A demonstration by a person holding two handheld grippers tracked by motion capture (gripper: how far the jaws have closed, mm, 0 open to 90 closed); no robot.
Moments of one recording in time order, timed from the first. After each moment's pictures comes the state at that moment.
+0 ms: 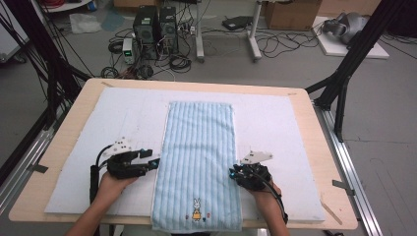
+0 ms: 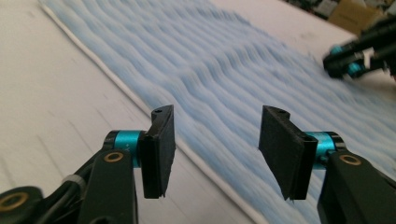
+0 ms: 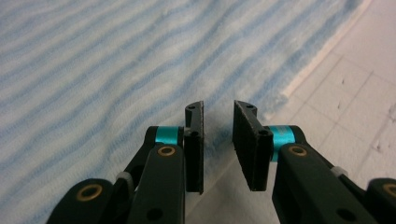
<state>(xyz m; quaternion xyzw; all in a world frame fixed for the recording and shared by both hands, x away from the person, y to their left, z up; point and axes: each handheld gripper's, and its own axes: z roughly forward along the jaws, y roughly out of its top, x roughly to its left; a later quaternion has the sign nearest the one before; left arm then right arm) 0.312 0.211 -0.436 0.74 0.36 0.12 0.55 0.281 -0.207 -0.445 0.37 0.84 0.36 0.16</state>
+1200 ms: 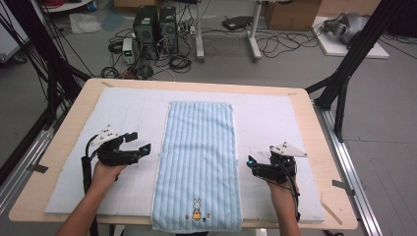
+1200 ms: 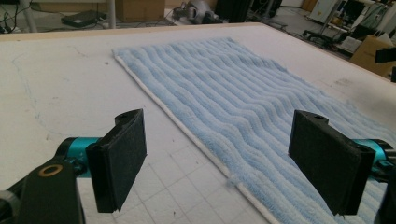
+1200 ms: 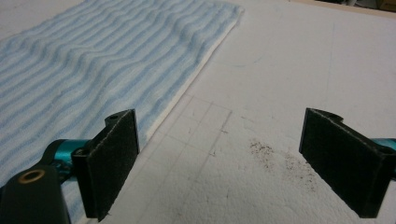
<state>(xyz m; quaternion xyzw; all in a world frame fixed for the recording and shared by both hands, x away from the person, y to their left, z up) 0.327 0.232 -0.429 0.71 0.38 0.16 0.57 0.288 -0.264 -0.421 0.47 0.73 0.42 0.26</state>
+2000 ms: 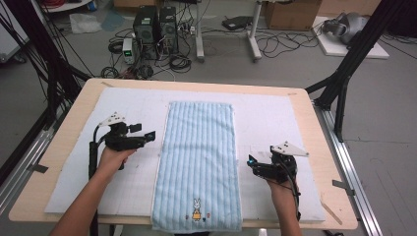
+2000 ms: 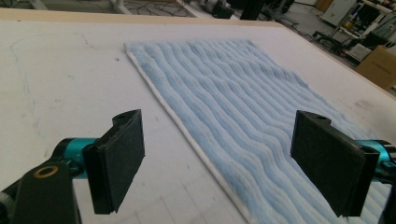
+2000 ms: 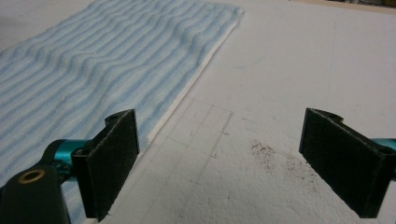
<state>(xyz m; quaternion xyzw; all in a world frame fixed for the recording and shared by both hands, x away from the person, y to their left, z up) 0.379 0.218 -0.419 0.70 0.44 0.13 0.55 0.289 -0.265 -0.421 0.48 0.73 0.43 0.24</state>
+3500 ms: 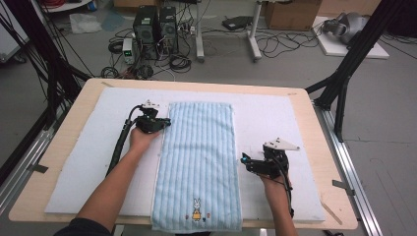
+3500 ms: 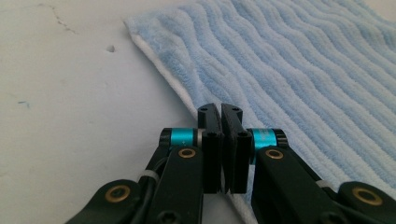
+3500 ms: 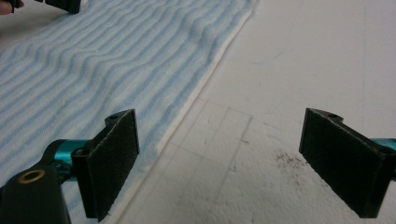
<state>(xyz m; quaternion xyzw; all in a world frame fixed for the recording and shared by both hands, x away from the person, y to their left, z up) 0.459 0.163 -0.453 0.77 0.45 0.14 0.44 0.308 -0.250 -0.428 0.49 0.73 0.42 0.22</state>
